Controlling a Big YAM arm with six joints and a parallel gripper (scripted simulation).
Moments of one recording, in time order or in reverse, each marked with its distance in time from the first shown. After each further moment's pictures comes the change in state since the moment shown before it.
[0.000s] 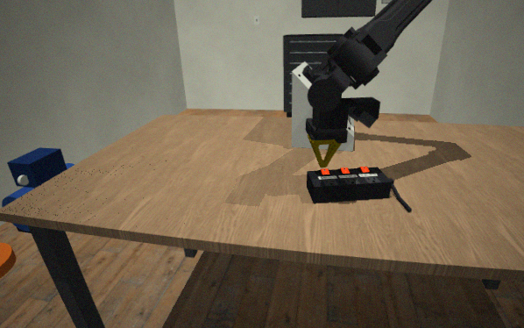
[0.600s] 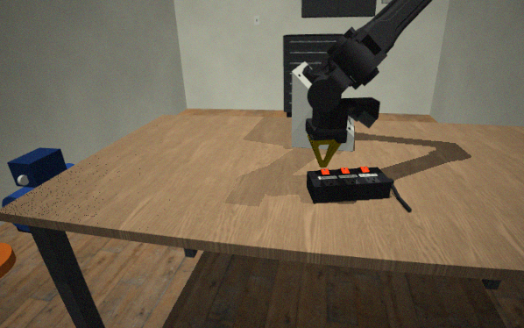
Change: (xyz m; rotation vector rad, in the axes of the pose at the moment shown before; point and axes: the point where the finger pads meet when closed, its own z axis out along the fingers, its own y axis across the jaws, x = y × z) arm 0.000 0.000 0.000 -0.001 0.000 0.000
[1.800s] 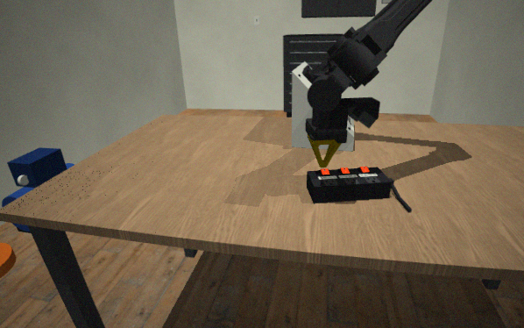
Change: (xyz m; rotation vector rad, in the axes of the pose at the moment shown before) arm 0.000 0.000 0.000 0.000 0.000 0.000
